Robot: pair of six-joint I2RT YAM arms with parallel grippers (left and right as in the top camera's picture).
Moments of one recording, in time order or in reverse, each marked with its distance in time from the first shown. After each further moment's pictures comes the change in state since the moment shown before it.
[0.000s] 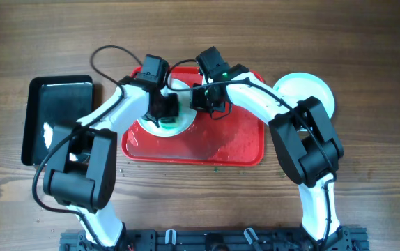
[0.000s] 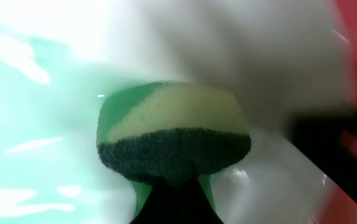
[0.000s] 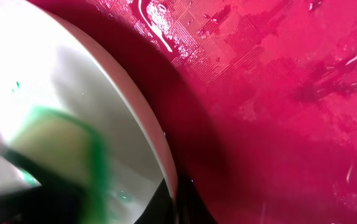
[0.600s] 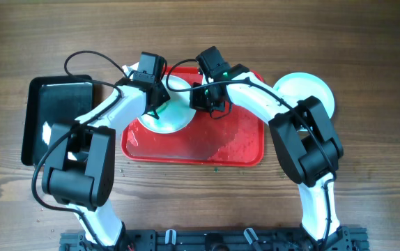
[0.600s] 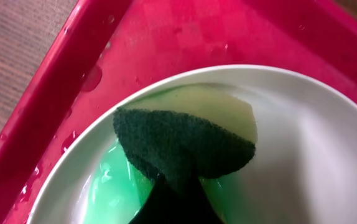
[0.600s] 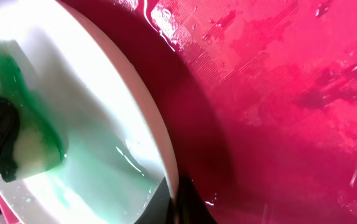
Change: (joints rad) left arm 0.039 0.010 -0.016 0.159 -0.355 -0.452; right arm -0.003 0.002 0.000 0.010 -0.008 0.000
